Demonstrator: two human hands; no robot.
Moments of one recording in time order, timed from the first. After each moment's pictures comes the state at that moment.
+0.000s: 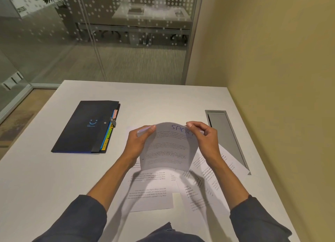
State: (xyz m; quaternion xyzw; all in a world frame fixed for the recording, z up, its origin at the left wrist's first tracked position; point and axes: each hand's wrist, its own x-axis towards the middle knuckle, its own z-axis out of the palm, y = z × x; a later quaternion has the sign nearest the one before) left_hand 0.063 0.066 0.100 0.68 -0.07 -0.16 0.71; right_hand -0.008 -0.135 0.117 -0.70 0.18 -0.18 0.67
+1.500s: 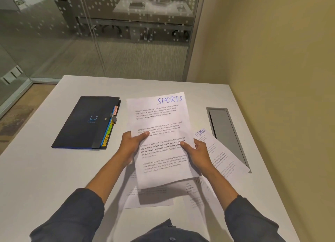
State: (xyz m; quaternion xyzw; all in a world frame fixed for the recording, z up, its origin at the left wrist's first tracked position) left_hand 0.082 0.082 0.066 0.65 0.07 -0.19 0.73; right_hand -0.015 -0.130 0.044 -0.68 0.21 -0.04 0.70
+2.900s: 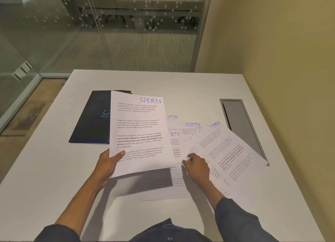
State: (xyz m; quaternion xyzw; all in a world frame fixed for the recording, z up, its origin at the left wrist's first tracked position) left_hand 0.061 0.221 0.026 0.71 0.14 -0.19 0.66; right_hand -0.023 -0.069 -0.045 -0.89 0.30 0.08 0.34
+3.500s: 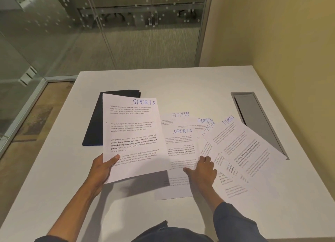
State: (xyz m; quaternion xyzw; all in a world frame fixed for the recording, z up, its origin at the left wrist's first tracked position) left_hand 0.075 0.283 0.035 0.73 0.15 -0.18 0.65; right_hand -0.015 -0.009 -0.075 -0.91 0.36 0.11 0.16
